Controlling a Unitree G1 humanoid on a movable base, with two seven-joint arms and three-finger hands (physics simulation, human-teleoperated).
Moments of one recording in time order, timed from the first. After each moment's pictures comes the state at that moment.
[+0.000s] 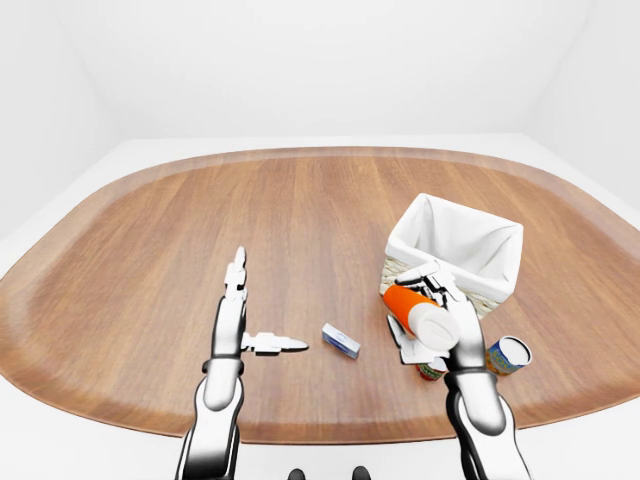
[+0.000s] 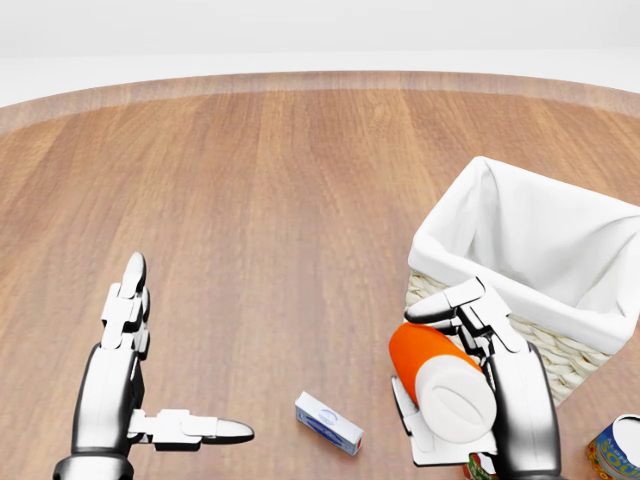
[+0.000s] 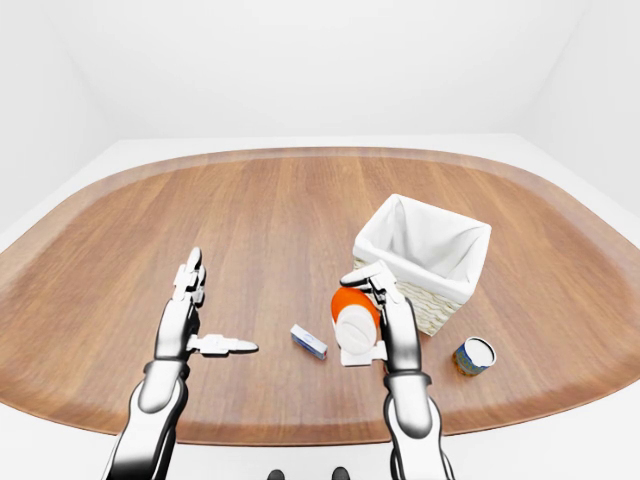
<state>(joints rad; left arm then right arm) 0.10 0.02 -0.02 -0.16 0.20 -0.02 0.01 0.25 -0.01 0.08 -0.46 -0.17 0.00 0.00</state>
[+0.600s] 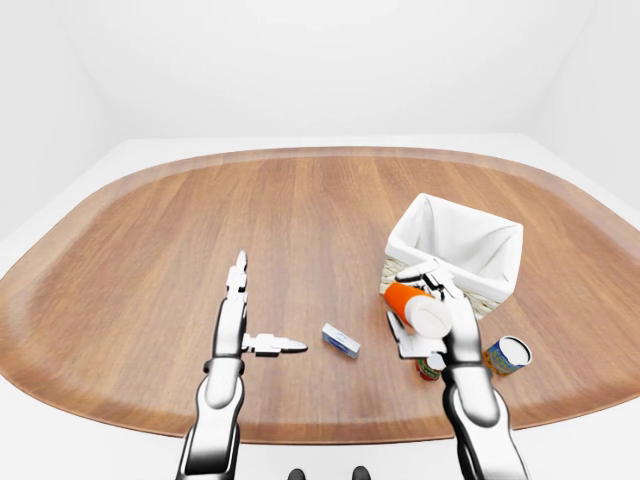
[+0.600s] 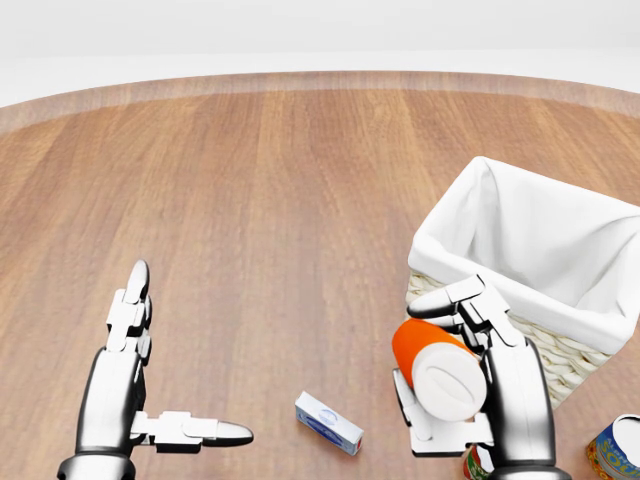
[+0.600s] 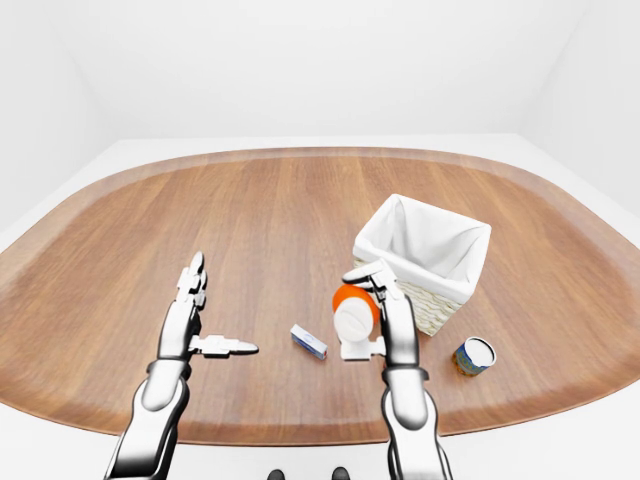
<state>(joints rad) 0.08 0.02 -0.01 -0.10 0.21 -0.02 0.01 0.22 0.00 0.08 -0.44 -0.19 0.04 -0.04</state>
